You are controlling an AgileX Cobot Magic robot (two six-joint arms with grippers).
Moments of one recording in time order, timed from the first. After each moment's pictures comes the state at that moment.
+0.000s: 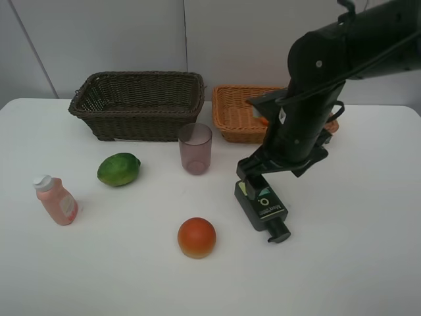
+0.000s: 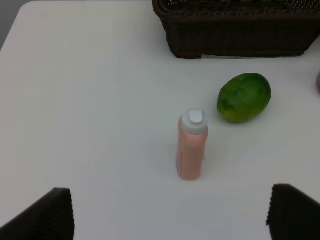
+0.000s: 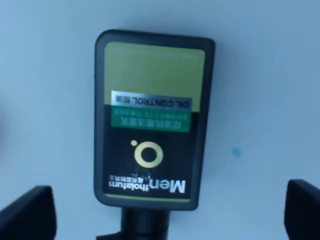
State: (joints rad) left arm 0.02 -0.01 -0.51 0.02 1.07 -0.04; right arm 0.63 1.76 -1.10 -0.14 0.90 0.23
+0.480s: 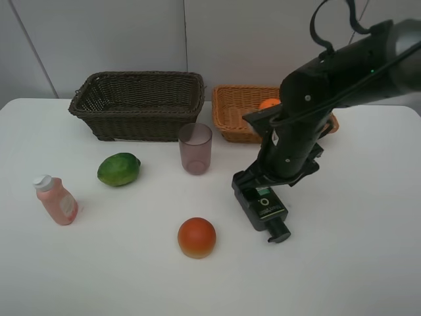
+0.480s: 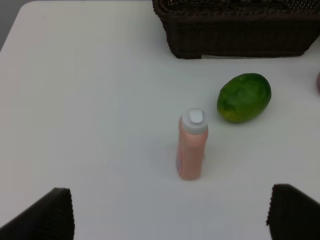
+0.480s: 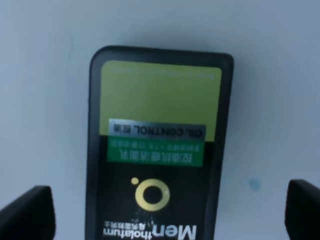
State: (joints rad) left arm 0.02 -0.01 -0.51 0.02 1.07 -0.04; right arm 0.64 1.83 -1.03 -0.20 0.74 0.30
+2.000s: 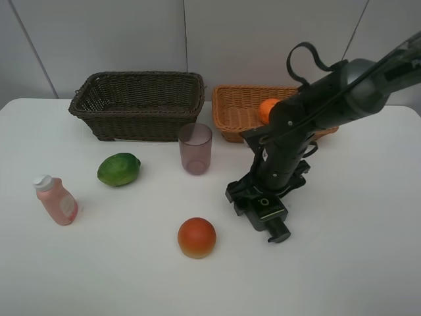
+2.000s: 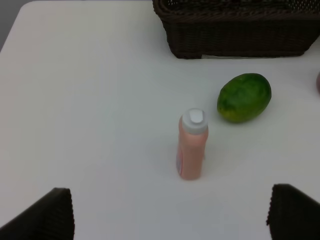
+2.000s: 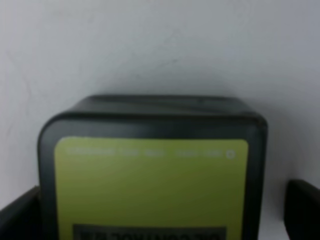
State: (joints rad) left arm 0.02 -0.01 -0.51 0.02 1.07 -0.04; right arm 0.60 1.98 -1.03 -0.16 0.58 0.30
